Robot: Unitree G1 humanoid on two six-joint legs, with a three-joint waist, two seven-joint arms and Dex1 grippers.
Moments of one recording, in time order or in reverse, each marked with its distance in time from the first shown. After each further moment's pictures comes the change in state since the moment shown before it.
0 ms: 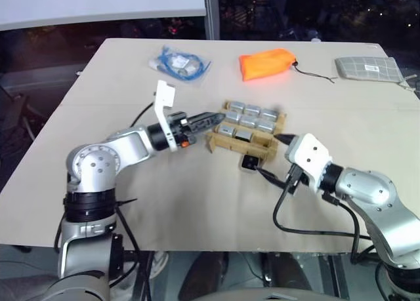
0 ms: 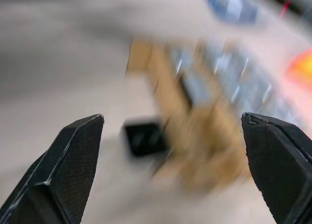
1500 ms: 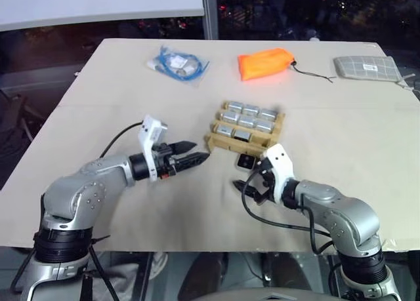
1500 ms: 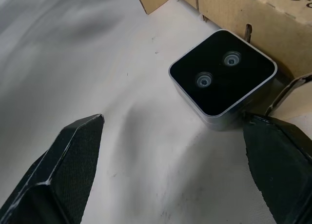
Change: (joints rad) left arm 0.266 0.130 -0.076 -0.190 0.341 -0.171 -0.228; right arm -0.058 0.294 0.052 0.183 0.226 0.351 -0.305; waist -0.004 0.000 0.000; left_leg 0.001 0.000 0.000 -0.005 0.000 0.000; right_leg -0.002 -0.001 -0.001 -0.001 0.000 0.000
